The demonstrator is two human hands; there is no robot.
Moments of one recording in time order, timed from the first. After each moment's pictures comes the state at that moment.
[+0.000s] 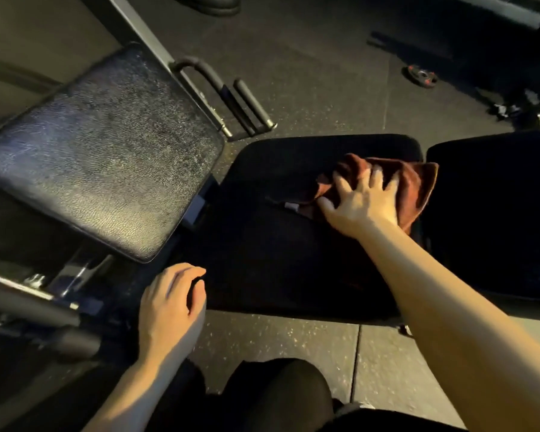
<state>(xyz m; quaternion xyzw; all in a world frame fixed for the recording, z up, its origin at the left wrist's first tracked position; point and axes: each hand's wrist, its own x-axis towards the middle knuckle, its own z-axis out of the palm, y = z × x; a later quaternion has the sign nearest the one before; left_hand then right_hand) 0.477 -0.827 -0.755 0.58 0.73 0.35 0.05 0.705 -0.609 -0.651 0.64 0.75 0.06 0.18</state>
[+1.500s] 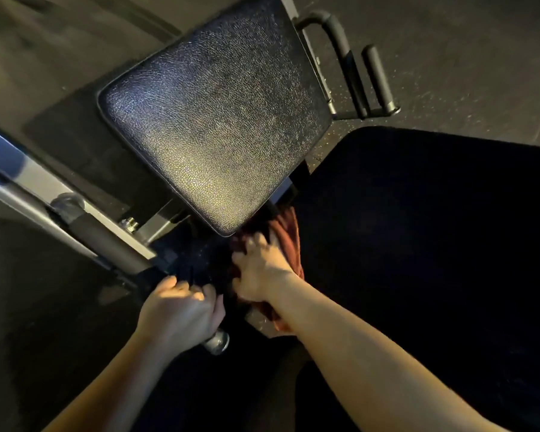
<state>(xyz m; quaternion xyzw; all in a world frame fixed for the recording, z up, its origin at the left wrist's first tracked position) 0.411 -0.867 -0.787 0.64 0.77 -0.04 -0.02 0.489 -0.717 -0.785 0.22 0.93 -0.09 0.27</state>
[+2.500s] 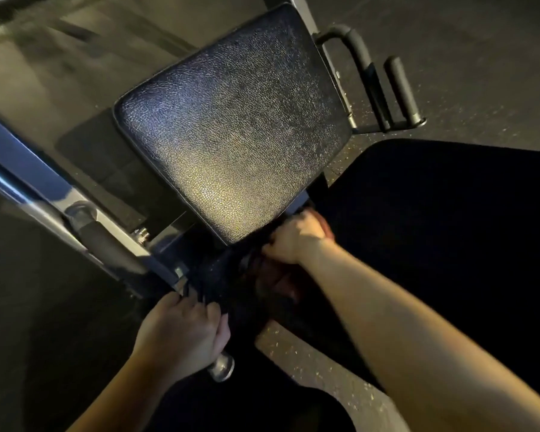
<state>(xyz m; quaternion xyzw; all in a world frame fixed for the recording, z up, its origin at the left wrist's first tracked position) 0.406 -0.867 -0.782 0.67 0.73 -0.06 -0.12 0.470 -0.638 -0.784 0.22 0.93 0.00 0.29</state>
